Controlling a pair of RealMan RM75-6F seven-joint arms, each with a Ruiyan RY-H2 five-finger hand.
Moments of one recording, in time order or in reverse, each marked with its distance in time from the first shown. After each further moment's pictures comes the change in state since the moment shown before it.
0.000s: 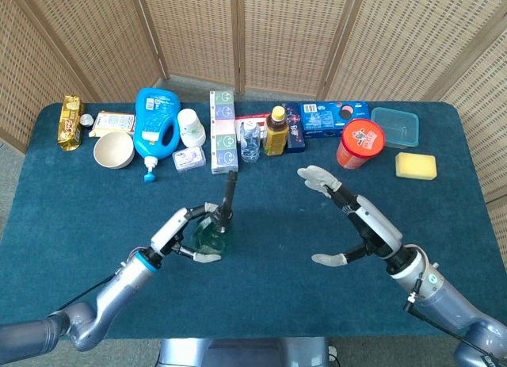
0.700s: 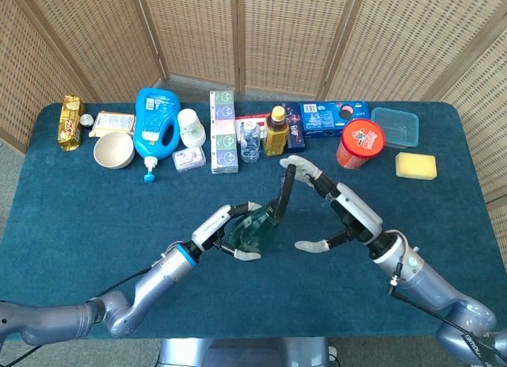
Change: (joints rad) left arm -0.144 -0.110 -0.103 -0.021 -0.151 -0.185 0.108; right arm 0.101 -0.057 0.022 0.046 0.069 -0.067 0.010
